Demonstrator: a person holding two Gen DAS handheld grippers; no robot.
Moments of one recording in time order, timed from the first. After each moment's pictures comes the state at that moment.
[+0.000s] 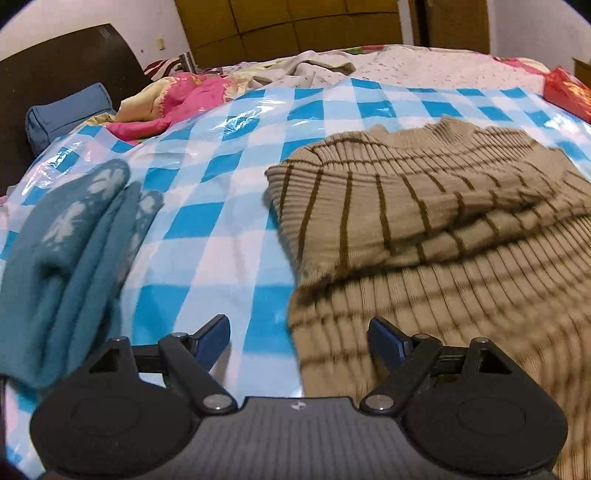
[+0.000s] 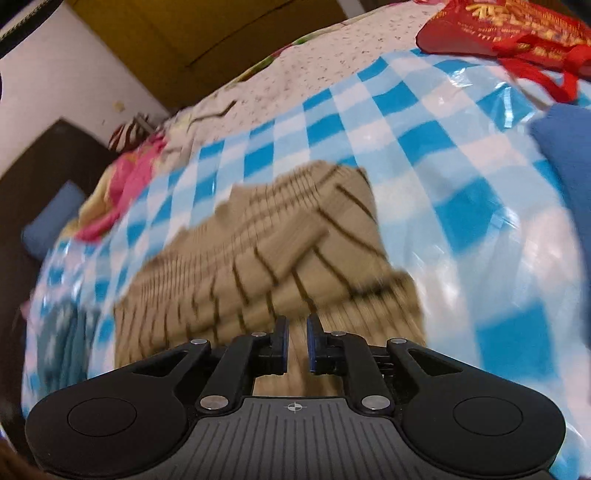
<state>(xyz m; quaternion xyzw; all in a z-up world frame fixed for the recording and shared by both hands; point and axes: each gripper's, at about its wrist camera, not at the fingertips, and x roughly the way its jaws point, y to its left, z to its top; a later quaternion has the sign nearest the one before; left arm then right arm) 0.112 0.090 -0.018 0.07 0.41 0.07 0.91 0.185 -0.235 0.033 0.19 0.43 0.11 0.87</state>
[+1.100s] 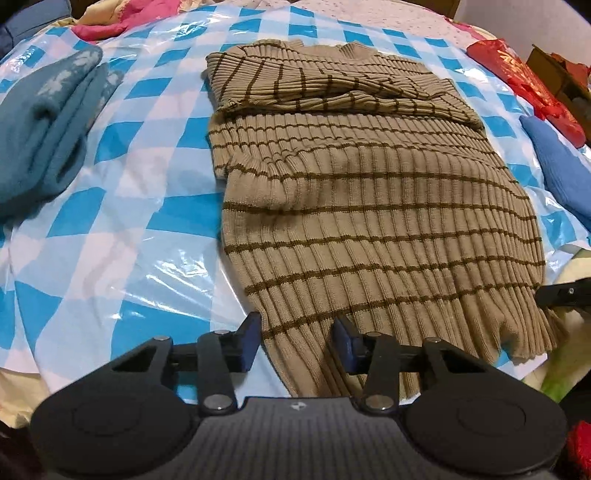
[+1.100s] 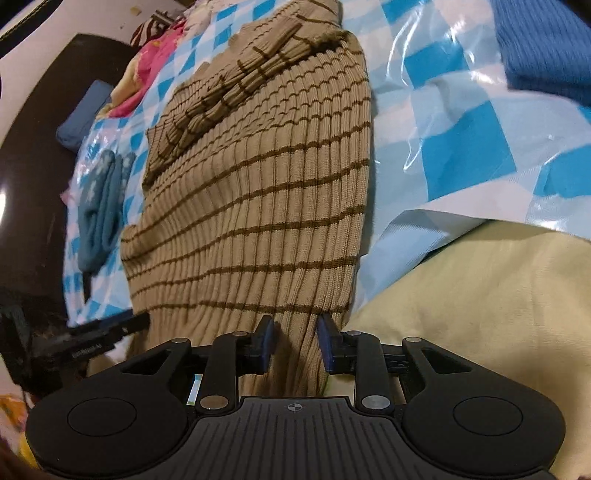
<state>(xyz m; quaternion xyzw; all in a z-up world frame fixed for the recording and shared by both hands) -0.012 0.064 0.007 -0.04 0.54 -0.03 0.84 0.064 -0.277 -0.009 0.23 0.59 0.21 0.75</state>
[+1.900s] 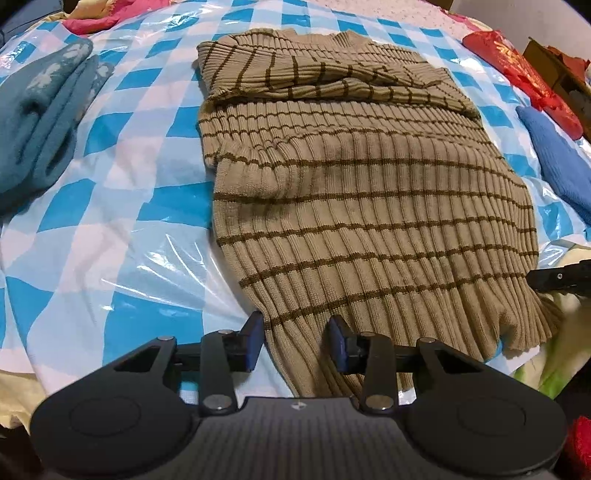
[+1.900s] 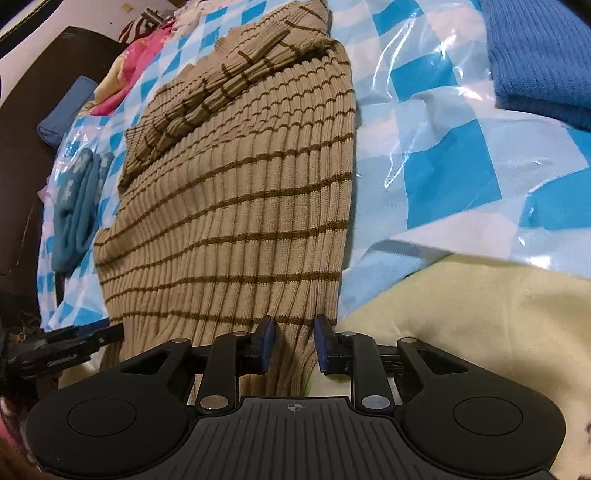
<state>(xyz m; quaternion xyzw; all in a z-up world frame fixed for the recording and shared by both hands) -0.011 0.063 0.003 -0.05 0.55 -0.04 0.83 0.067 -0.269 -0.009 0.19 0.58 0.18 0.78</state>
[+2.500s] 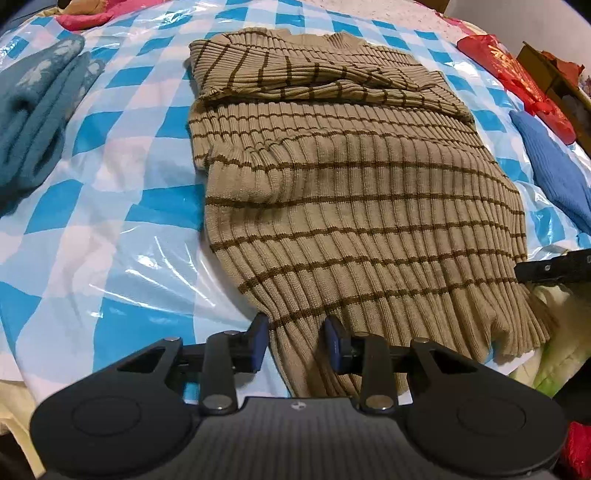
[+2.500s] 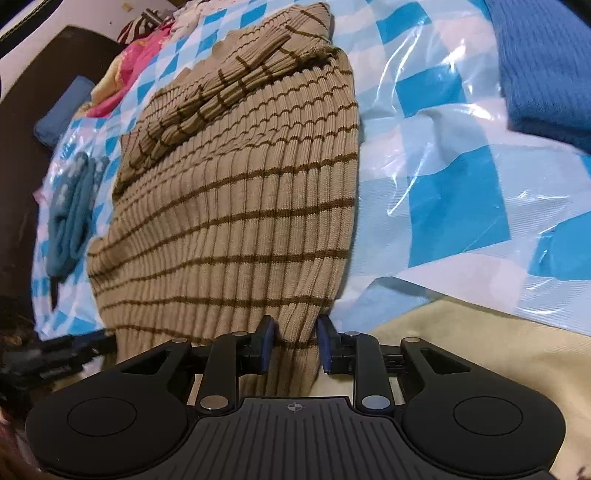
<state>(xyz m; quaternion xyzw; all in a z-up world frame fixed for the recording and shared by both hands) -0.008 0.062 0.000 -0.06 0.54 -0.06 0.84 0.080 -0.271 -0.011 0.19 0.58 0.17 0.77</state>
